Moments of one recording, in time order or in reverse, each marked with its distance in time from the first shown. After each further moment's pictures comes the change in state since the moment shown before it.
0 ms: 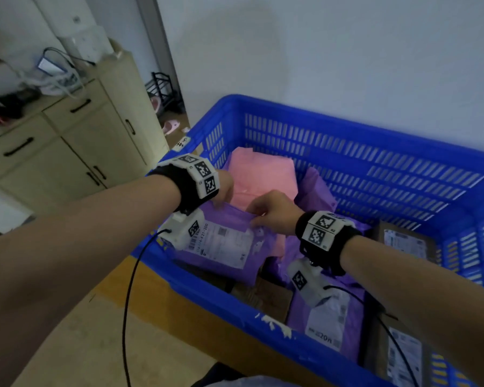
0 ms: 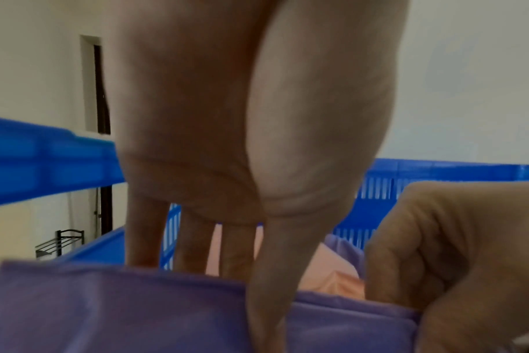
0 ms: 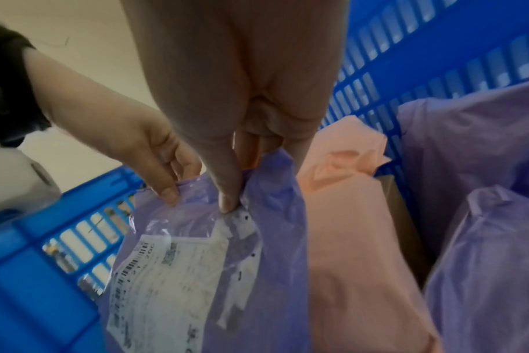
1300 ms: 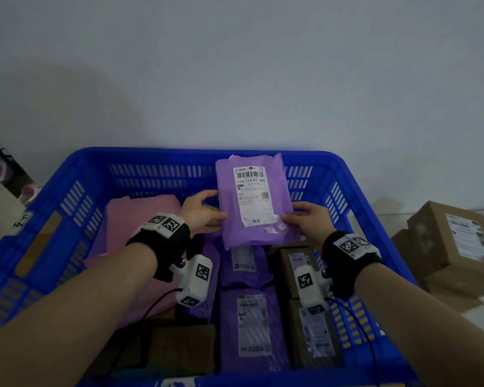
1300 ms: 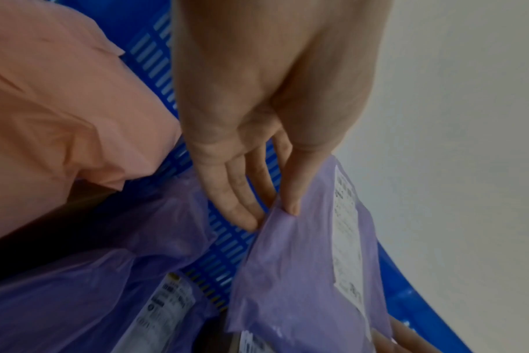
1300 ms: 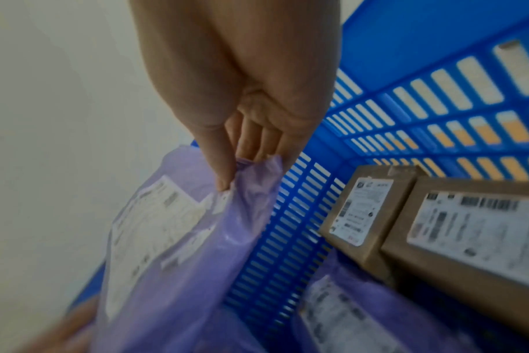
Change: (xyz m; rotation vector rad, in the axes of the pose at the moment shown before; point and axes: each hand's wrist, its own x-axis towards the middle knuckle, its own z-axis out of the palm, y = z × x) left_hand 0.060 0.154 -0.029 -1.482 0.237 0.297; right_hand -0.172 0.118 -0.113 0.767 1.020 0.515
